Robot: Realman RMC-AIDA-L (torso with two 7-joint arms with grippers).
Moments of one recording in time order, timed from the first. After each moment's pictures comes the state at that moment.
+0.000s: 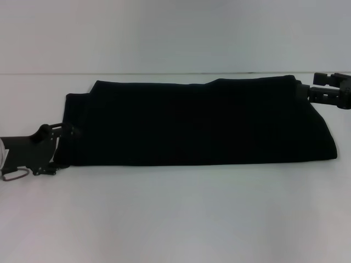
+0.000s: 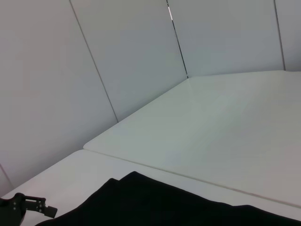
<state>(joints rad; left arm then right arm) -0.66 -1.99 0.34 0.51 2.48 1.15 -2.91 0.63 1.97 -0.44 -0.71 -2.09 -1.48 1.66</state>
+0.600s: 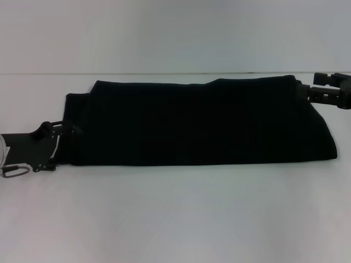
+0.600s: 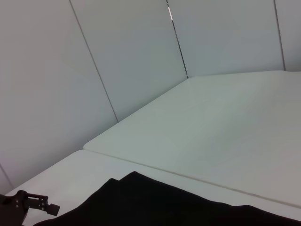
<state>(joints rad) -0.67 -1.99 0.34 0.51 2.48 1.14 -2.86 0.63 1.97 -0.44 -0.71 -2.09 -1.48 1.66</state>
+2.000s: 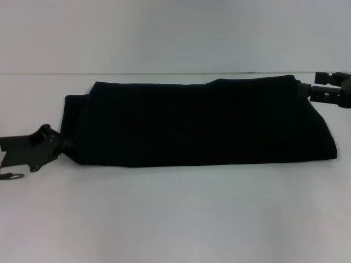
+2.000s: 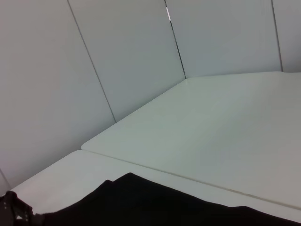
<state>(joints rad) -0.65 -1.98 0.29 0.52 2.46 1.19 -2.69 0.63 1.97 -0.44 -0.71 -2.09 -1.48 1.66</state>
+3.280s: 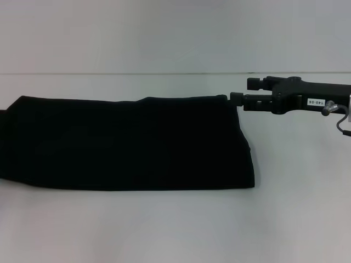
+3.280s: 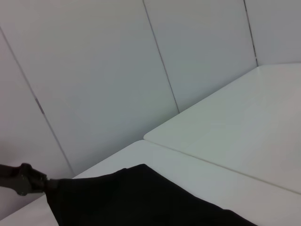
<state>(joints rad) -0.45 -1.92 0.11 0.78 2.44 1.36 -2.41 0.72 2.07 -0.60 -0.70 -2.05 -1.44 1.68</state>
